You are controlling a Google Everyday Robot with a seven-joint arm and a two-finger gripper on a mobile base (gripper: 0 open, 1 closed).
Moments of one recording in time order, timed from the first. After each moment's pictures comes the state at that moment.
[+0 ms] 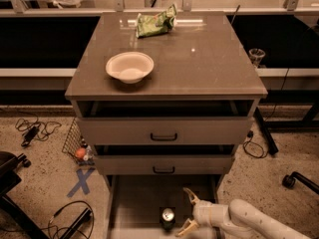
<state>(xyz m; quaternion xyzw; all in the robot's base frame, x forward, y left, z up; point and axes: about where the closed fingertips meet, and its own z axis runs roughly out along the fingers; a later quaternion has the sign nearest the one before) 0.468 -0.092 0.289 -0.52 0.66 0.30 0.45</state>
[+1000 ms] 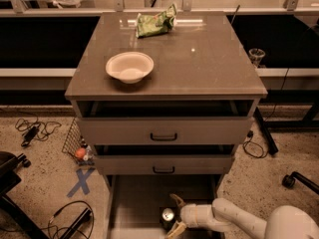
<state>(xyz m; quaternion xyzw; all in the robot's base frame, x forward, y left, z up) 0.476 -0.043 0.199 -0.52 0.65 0.37 0.42</state>
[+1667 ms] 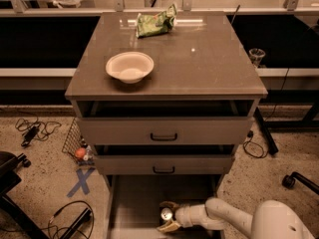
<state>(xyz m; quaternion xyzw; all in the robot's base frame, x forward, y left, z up) 0.477 -0.020 0.173 -0.53 0.64 0.39 0.40</state>
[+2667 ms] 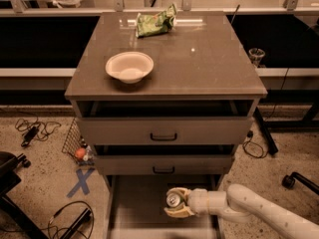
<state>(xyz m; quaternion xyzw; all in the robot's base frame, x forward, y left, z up) 0.465 -0.047 0.385 -0.49 0.63 0.41 0.44</state>
